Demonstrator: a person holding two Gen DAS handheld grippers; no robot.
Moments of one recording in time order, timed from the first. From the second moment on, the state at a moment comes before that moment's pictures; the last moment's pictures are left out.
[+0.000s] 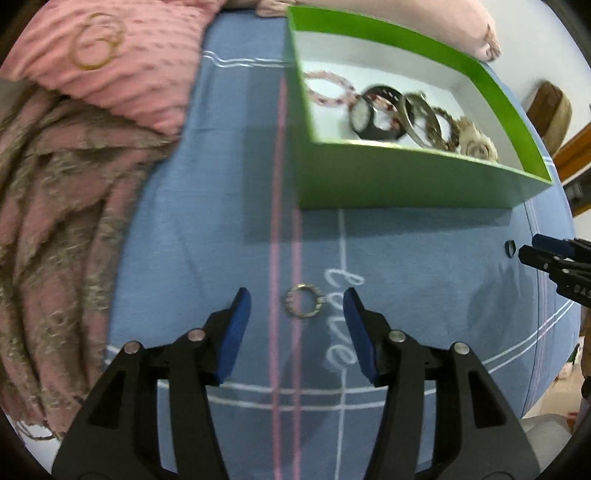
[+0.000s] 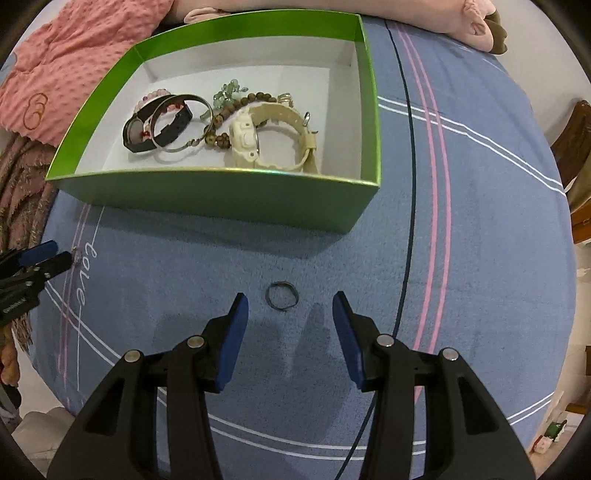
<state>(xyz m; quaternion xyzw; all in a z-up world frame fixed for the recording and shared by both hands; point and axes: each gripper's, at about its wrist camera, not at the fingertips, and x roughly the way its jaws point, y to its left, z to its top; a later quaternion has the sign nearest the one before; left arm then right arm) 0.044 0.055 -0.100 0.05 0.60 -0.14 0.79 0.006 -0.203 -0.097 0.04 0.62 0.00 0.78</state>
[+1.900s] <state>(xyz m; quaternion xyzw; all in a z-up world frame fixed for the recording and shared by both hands) 0.011 0.021 -0.103 0.09 0.59 -0.14 0.79 0.009 -0.173 -0.116 0.02 0.62 0.02 0.79</state>
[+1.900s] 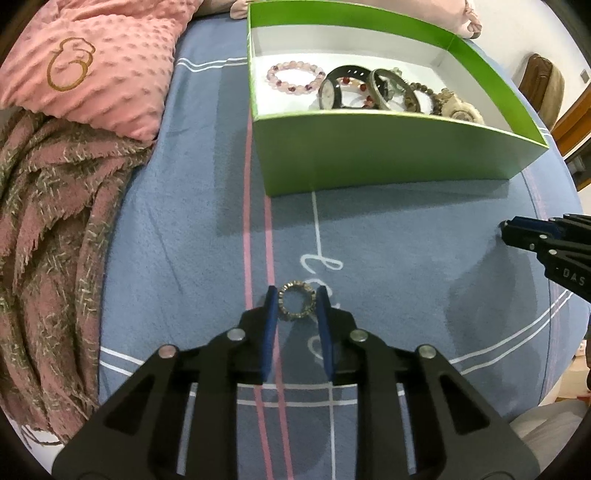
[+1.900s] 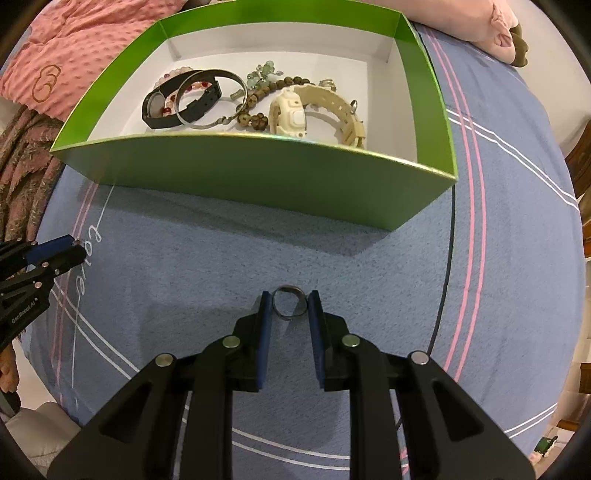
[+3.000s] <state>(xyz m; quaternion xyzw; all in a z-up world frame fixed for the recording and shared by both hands) 0.066 -0.016 0.023 0.08 0.45 -0.18 0.87 0.055 -0.175 0.021 0.02 0.49 0.07 0.87</state>
